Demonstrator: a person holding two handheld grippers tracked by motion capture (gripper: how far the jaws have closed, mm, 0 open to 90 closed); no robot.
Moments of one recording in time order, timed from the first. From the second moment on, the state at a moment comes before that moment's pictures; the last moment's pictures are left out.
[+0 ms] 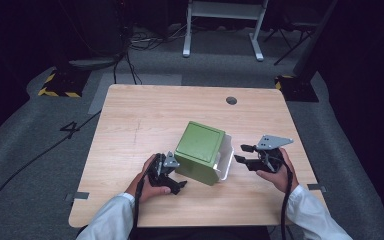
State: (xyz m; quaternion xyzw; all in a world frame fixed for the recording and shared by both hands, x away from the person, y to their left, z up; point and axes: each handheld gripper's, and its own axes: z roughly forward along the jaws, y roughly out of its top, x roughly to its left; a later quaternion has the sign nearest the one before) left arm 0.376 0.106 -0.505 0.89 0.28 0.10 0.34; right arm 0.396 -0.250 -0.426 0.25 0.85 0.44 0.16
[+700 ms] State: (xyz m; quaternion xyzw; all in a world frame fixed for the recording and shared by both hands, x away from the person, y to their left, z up) left arm 0.370 0.126 -0.505 0.90 0.27 0.09 0.34; right arm 0.382 -0.314 -0.423 0.27 0.85 0.38 0.23
